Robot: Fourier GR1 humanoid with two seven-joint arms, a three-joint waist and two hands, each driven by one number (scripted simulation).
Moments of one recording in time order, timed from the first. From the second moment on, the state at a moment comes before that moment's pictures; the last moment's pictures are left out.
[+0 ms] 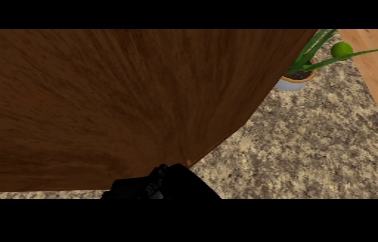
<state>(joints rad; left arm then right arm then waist) 0.69 0.77 0.12 -2.15 1.00 -0.06 -0.52 -0.57 0.00 0.77 -2.05 0.09 -0.20 0.71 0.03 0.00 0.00</state>
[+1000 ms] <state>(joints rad) 0.64 0.69 0.17 -2.17 0.99 -0.13 -0.33 -0.95 -0.01 0.39 -1.41 -0.02 -0.10 0.41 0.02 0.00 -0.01</state>
